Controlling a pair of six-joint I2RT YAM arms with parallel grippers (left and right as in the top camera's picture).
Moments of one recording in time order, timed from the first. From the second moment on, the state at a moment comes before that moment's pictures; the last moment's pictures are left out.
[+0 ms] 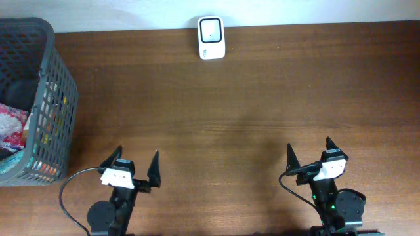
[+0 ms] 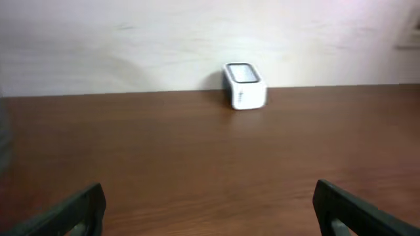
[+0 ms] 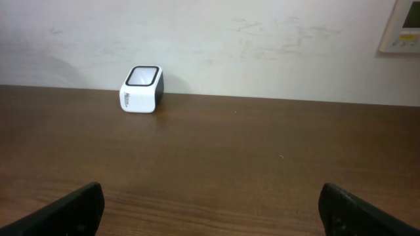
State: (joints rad) left arm 0.00 0.03 0.01 -0.05 0.22 -0.05; right arm -0.01 0.01 0.01 -0.06 -0.14 0.00
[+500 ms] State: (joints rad) left arm 0.00 0.49 0.69 -0.45 0.21 -0.10; right arm -0.01 0.01 0.01 -0.06 -0.14 0.00
